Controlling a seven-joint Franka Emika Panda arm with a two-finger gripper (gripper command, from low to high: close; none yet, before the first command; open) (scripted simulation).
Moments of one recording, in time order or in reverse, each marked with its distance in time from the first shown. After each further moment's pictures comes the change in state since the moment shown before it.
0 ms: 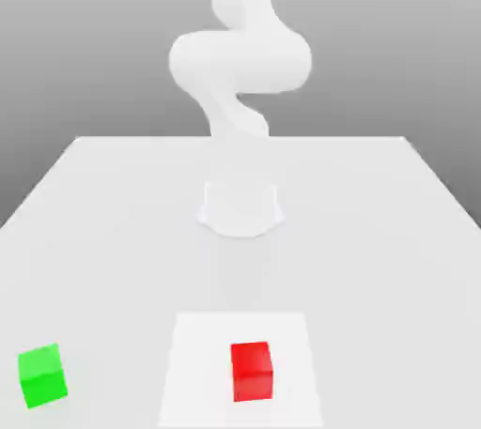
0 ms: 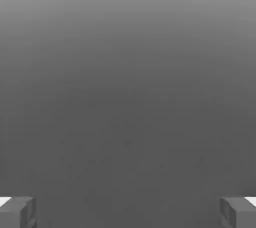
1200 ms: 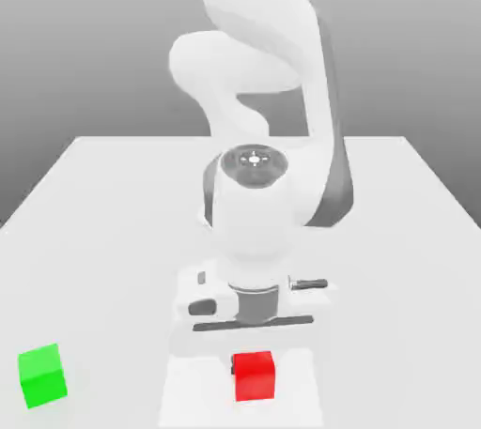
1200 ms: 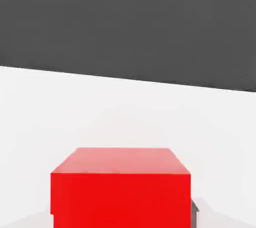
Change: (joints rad) arm 0.027 1.002 0.001 -0.251 -0.001 0.532 -0.078
